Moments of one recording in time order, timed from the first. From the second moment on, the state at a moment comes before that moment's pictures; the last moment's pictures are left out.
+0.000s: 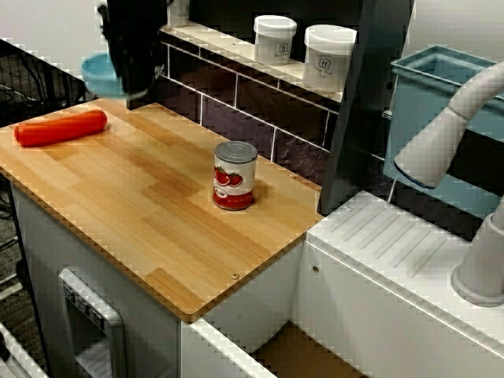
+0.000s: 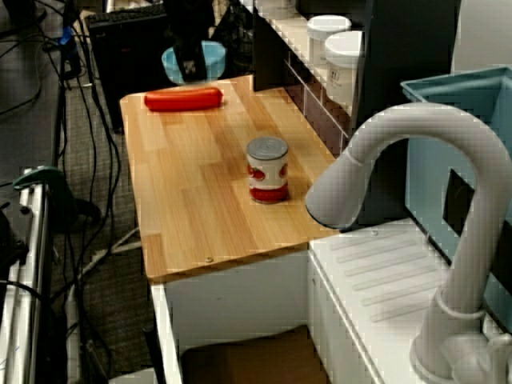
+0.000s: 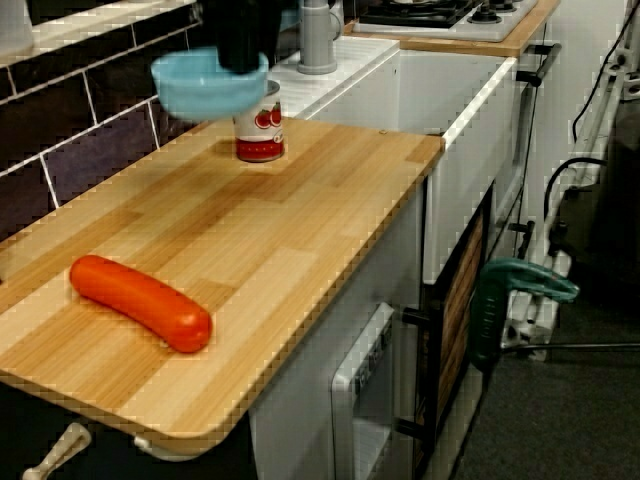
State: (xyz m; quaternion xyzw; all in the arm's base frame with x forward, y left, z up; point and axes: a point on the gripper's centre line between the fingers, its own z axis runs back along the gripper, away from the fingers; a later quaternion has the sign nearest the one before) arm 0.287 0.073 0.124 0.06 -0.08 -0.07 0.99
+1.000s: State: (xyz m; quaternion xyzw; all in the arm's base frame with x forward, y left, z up) arm 0.265 0.076 0.035 0.12 -0.06 -0.08 0.99
